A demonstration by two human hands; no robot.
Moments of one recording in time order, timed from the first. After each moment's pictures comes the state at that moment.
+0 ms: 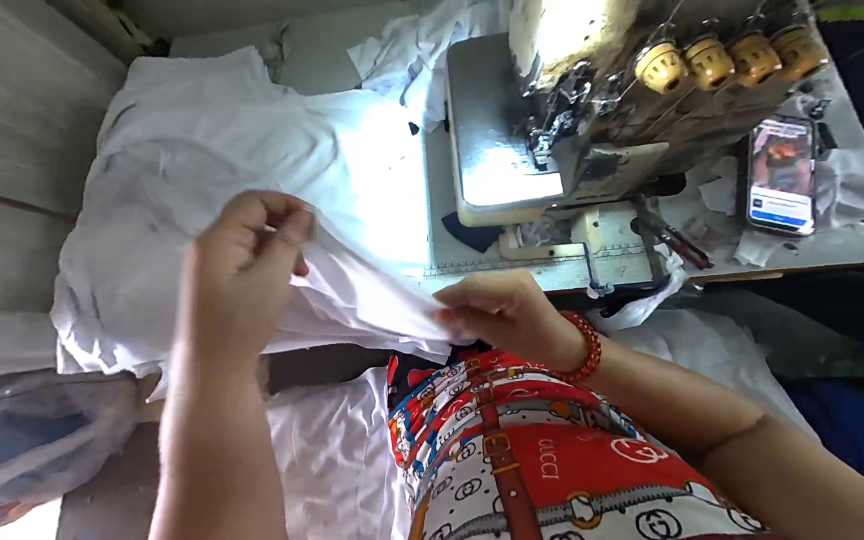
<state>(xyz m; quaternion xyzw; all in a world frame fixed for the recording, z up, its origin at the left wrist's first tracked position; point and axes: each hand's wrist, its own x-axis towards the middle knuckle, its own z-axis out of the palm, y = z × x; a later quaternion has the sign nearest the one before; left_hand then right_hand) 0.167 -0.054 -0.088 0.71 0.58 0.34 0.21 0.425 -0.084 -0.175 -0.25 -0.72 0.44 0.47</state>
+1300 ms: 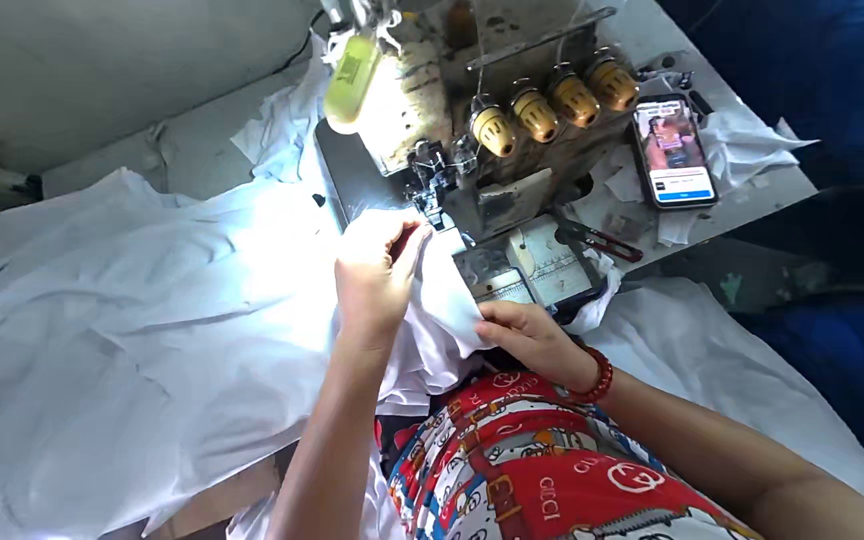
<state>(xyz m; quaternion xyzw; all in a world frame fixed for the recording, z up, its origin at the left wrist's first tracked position) 0.331 0.031 -0.168 0.81 0.39 0.39 0.18 0.506 -0.100 -0.242 -0.45 -0.53 0.53 0.49</state>
